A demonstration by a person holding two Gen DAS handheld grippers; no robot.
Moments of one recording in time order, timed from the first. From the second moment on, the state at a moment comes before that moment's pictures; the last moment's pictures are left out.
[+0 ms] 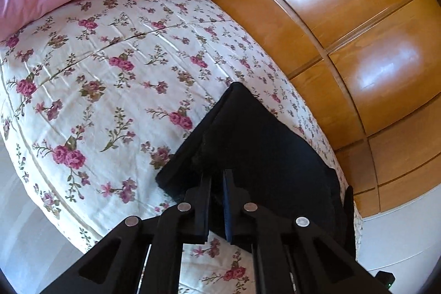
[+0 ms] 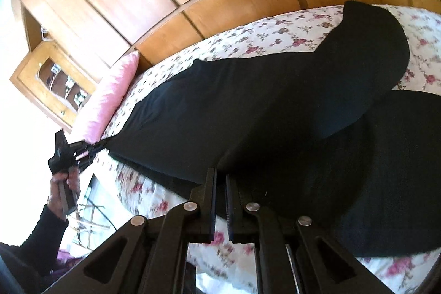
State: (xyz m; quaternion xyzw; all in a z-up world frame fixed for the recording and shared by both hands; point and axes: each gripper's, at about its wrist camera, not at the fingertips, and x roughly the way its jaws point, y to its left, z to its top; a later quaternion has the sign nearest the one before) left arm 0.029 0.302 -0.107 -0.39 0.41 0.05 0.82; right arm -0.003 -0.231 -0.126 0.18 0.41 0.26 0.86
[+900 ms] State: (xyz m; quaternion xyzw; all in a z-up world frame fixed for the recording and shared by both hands) left arm 0.005 0.296 -0.076 -0.31 0.38 0.15 0.86; right arm 0.053 -0.318 -0.082 0.18 0.41 0.14 0.88
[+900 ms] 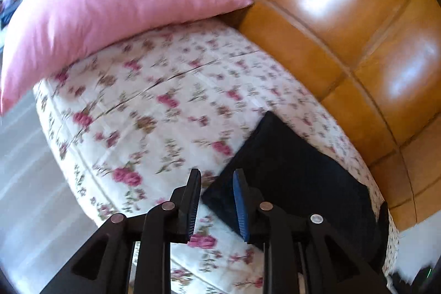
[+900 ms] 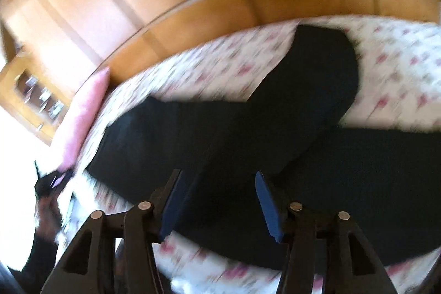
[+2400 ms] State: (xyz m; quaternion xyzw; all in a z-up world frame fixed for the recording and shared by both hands) left arm 0.042 -0.012 -0.080 -0.08 0.45 -0.28 0.84; right arm -0.057 -0.510 -0.046 0.36 0.25 -0.10 0.89
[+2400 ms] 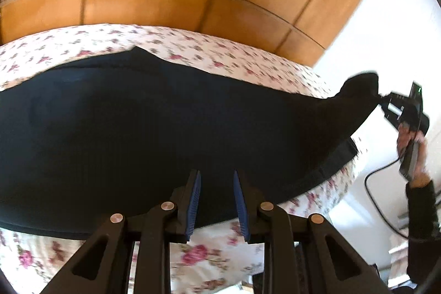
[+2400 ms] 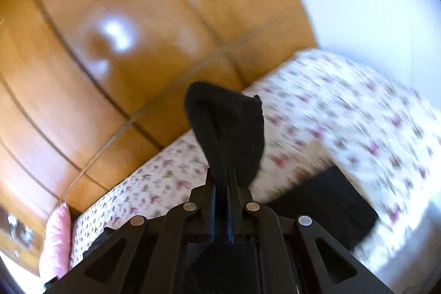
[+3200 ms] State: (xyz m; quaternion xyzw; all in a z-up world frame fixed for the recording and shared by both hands) left arm 0.034 -0.071 -0.103 -0.03 0.50 -0.33 0.80; right arm -0.080 -0.589 -0.162 0.49 0.28 -0.14 0.81
